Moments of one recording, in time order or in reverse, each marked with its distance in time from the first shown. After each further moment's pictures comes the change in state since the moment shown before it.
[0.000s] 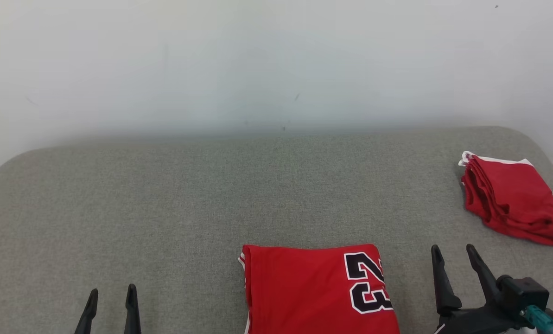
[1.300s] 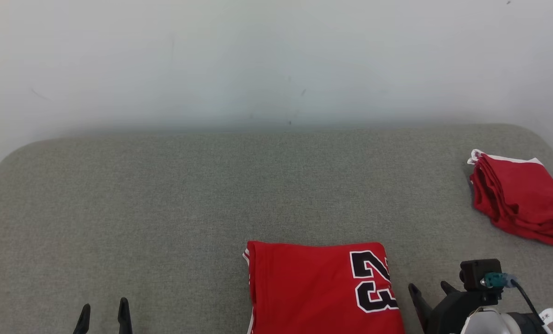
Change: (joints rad) left arm 0.041 -0.055 0.096 0.022 0.050 -0.063 0.000; right arm -0.017 -0.008 0.044 -0.015 -0.002 0.000 0.488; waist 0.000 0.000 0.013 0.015
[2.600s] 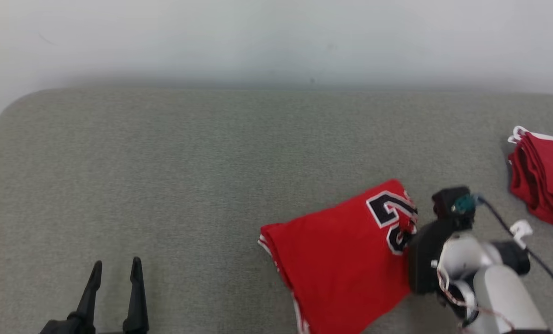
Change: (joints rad) left arm -0.107 -0.010 -0.037 -0.022 0.028 -0.005 0.000; right arm -0.277 -0.008 0.035 0.093 -0.041 0.000 0.337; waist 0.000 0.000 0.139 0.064
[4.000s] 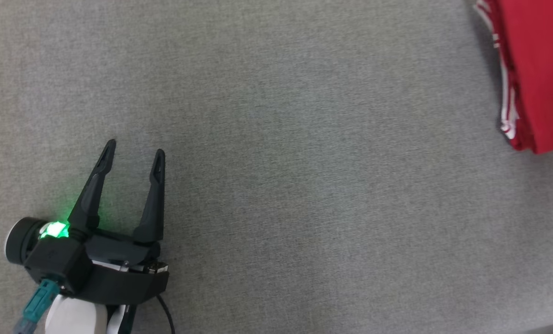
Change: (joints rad) left arm -0.293 0.112 -0.143 -0.160 0.035 -0.013 0.033; right arm -0.527 -0.458 -0.271 0.062 -0.162 0.000 -0.064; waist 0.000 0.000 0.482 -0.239
